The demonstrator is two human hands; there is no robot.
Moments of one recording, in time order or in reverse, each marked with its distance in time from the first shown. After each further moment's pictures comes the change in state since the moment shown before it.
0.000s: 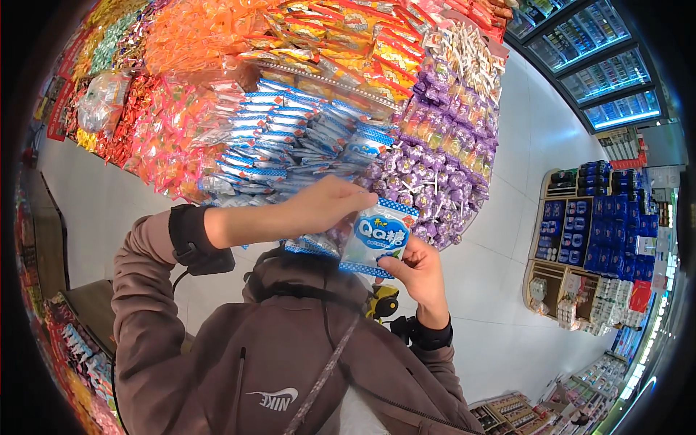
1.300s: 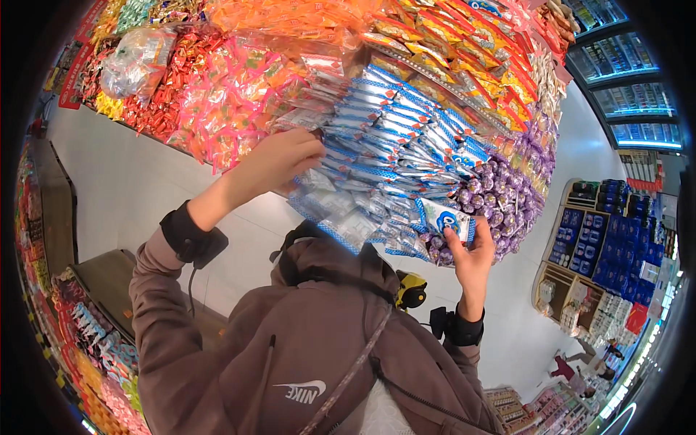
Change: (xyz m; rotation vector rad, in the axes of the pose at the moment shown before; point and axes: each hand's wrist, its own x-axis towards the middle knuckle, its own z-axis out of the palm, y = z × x) left_hand -0.100 -0.069 -0.209 1.159 0.296 0.534; right_hand 0.062 0.036 0.072 -0.620 0.432 -0.202
